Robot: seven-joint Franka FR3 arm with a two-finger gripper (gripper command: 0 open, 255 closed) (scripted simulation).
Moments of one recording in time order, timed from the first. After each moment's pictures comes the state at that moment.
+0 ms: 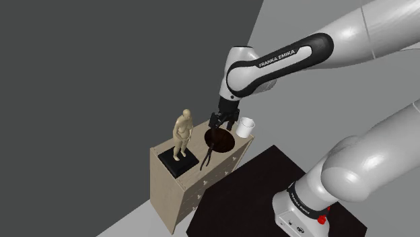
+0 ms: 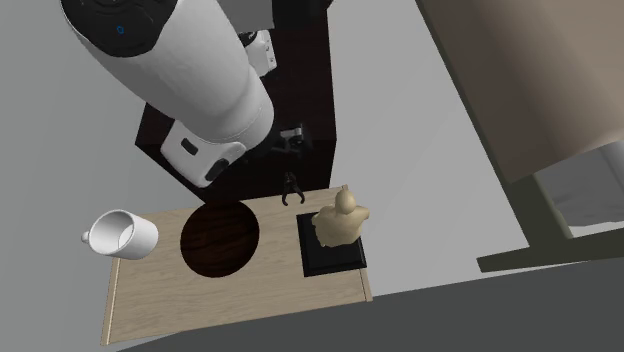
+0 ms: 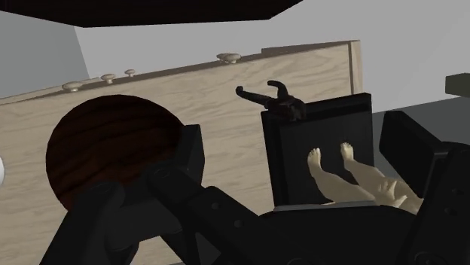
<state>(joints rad) 0.06 -0.15 0.17 -2.57 0.21 2.22 0.04</state>
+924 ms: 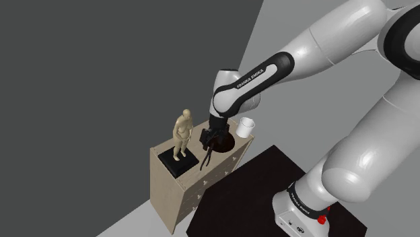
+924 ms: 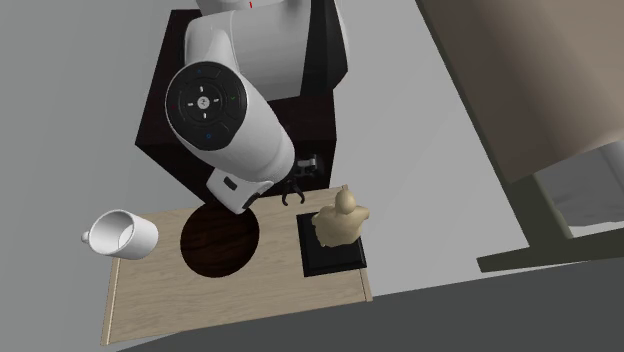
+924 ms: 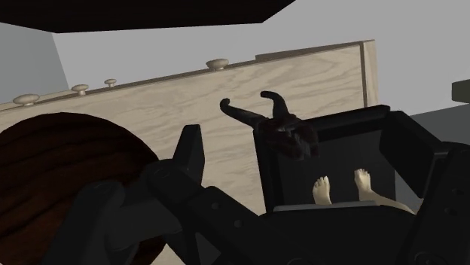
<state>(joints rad) 0.08 0.09 0.19 -2.56 0.24 2.43 0.04</state>
